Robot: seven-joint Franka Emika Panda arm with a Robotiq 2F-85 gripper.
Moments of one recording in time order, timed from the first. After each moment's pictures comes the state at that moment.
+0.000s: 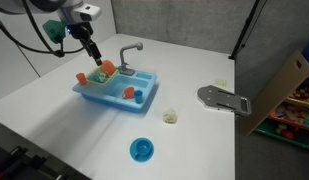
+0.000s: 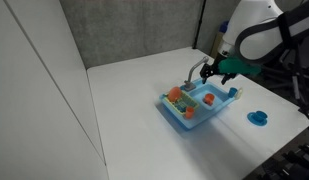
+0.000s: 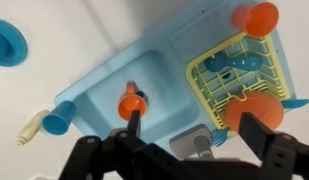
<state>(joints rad) 0.22 0.27 -0.12 -2.18 -0.06 2.56 0.67</state>
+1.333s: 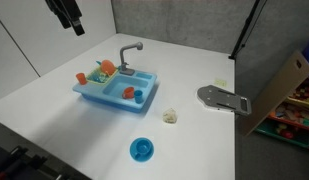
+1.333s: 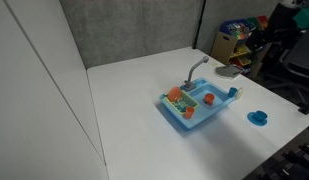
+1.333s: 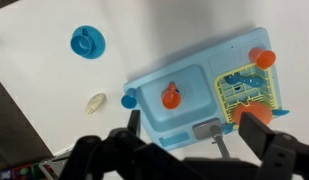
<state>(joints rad) 0.04 -0.24 -0.02 -2.34 -0.10 2.17 0.45</state>
